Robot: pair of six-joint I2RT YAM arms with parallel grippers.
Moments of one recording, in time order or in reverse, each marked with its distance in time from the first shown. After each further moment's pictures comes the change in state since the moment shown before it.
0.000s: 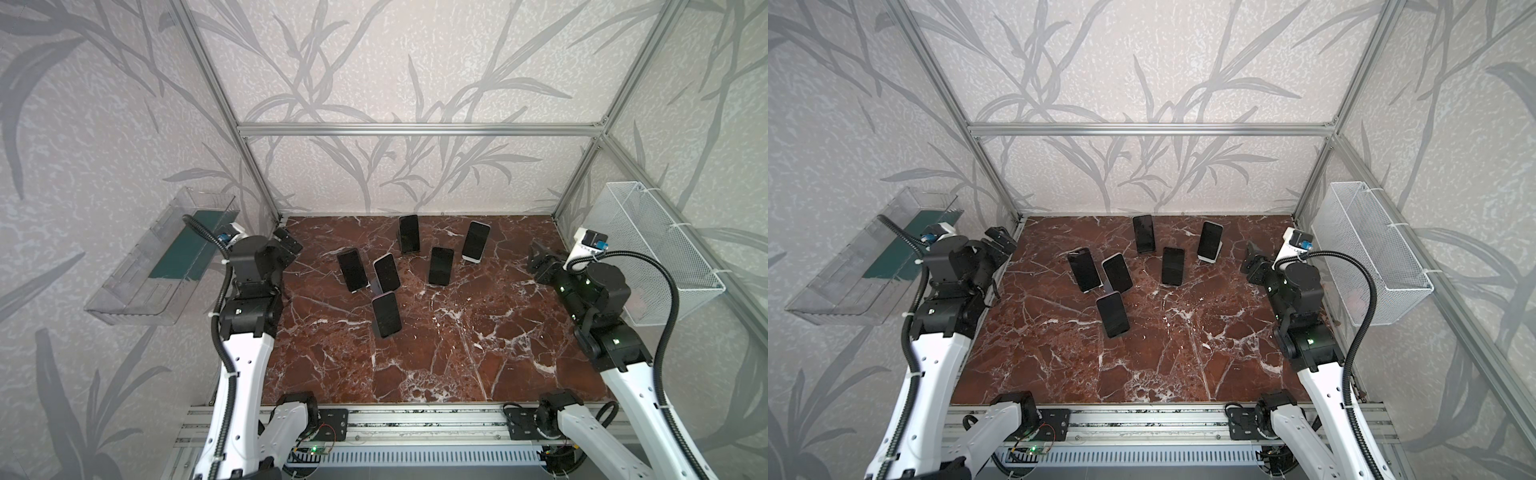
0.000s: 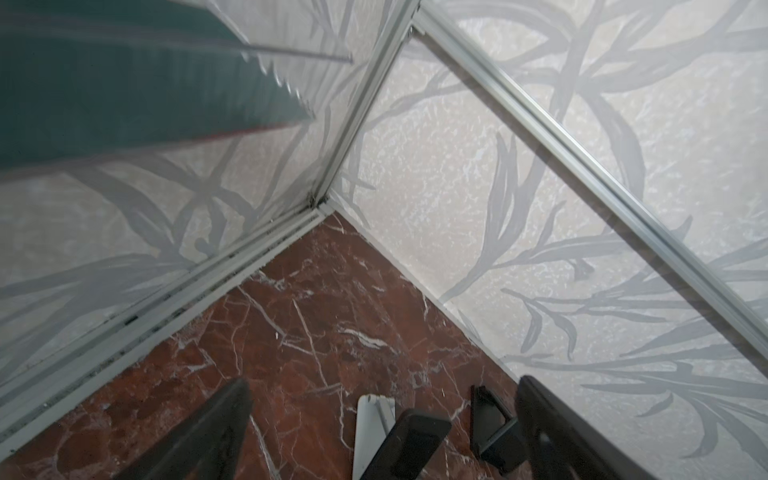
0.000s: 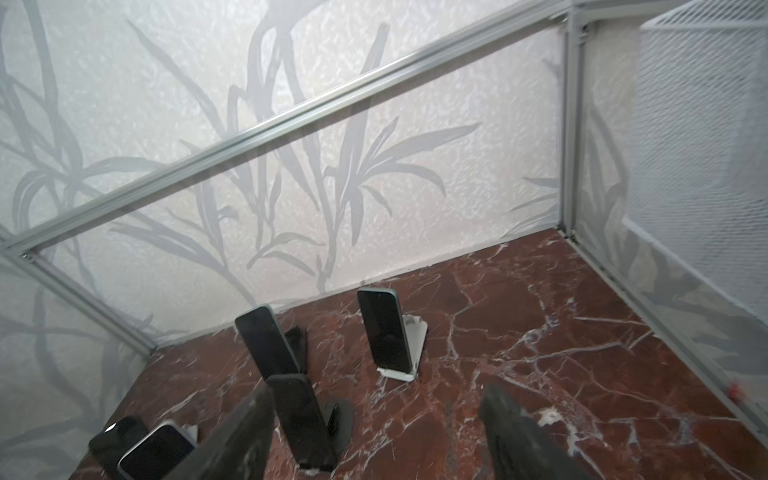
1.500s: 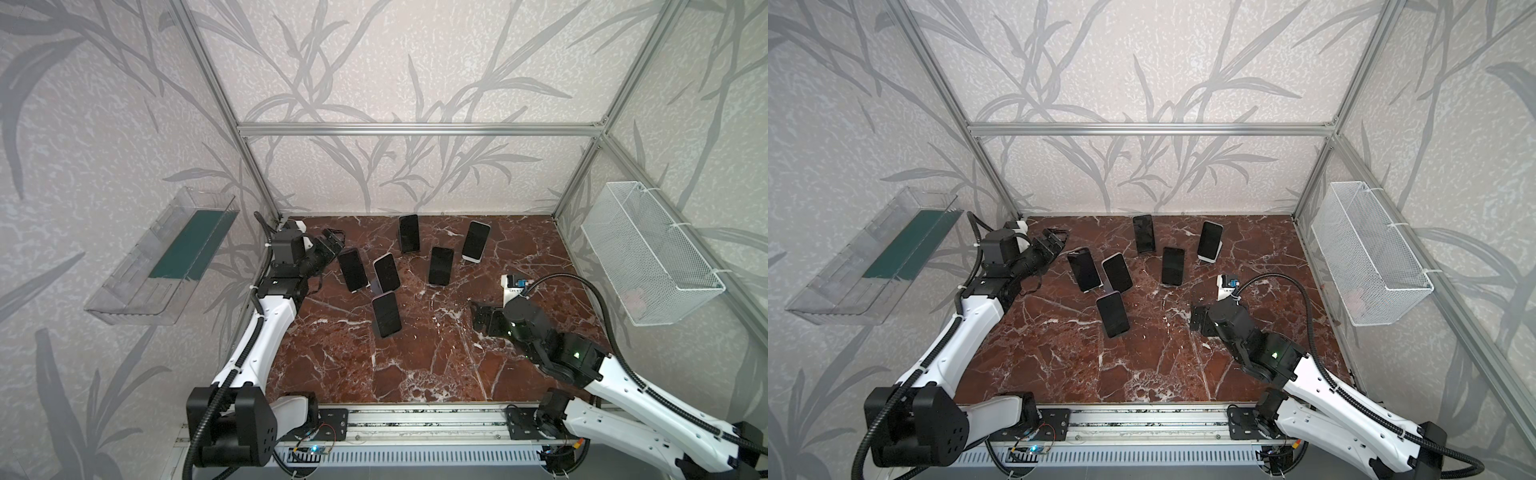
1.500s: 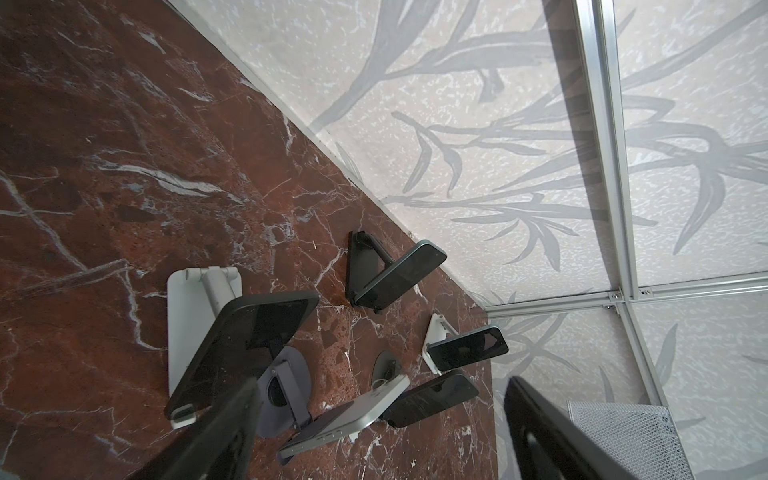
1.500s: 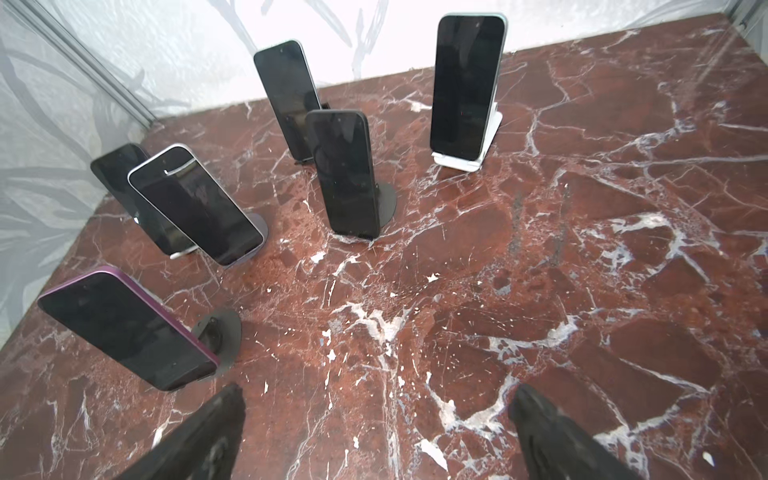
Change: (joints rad) left arm -0.093 0.253 -0.140 0.348 0.524 -0.203; right arm 0.676 -0.033 -0.204 -0.235 0.400 0.222
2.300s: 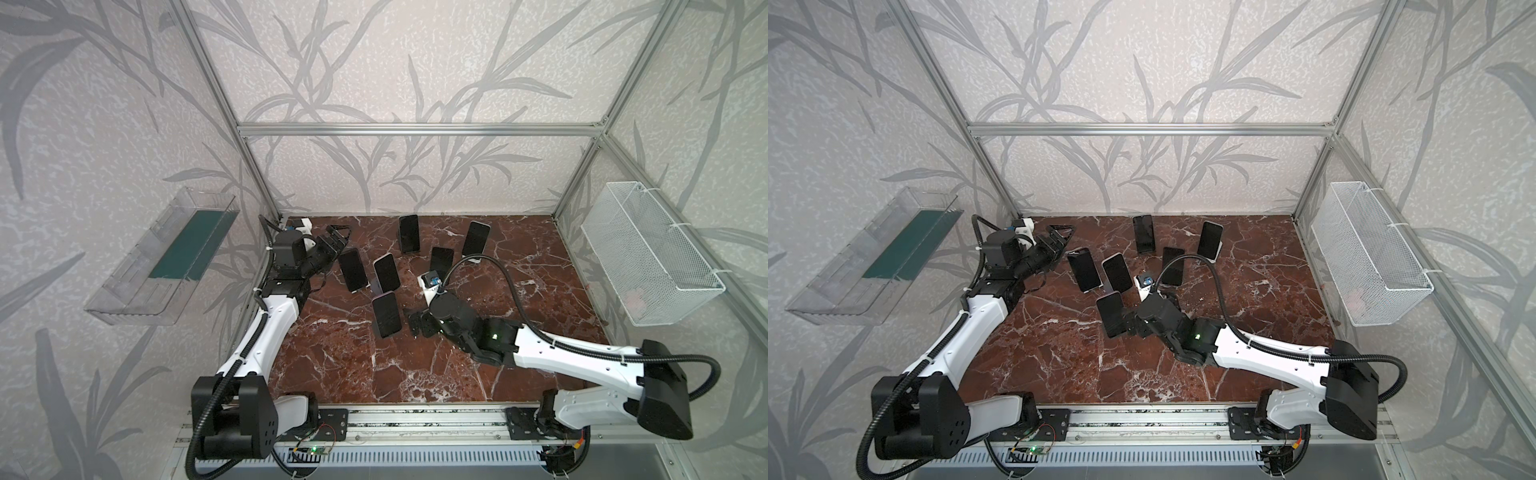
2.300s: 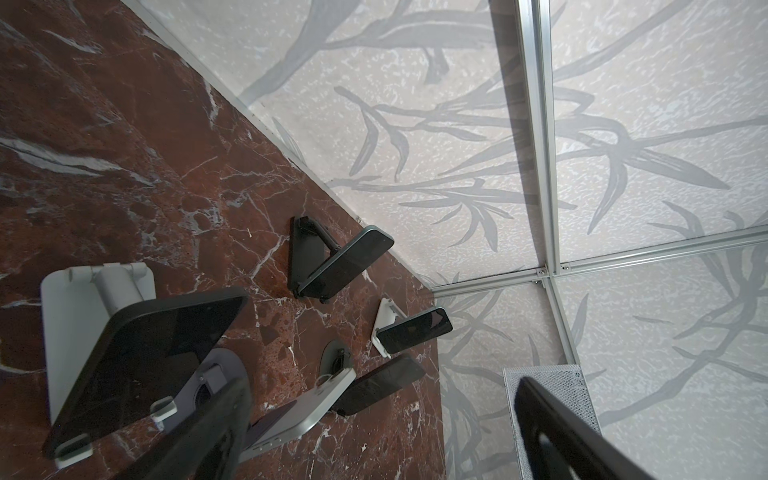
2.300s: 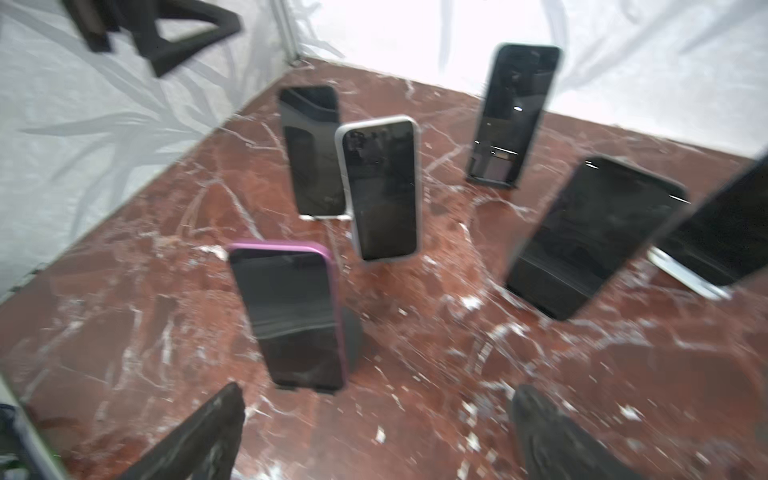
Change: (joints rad) left arm 0.010 0.034 -0.051 0.196 0.145 -0.111; right arm 0.260 0.605 0.277 0.390 -0.042 -0.238
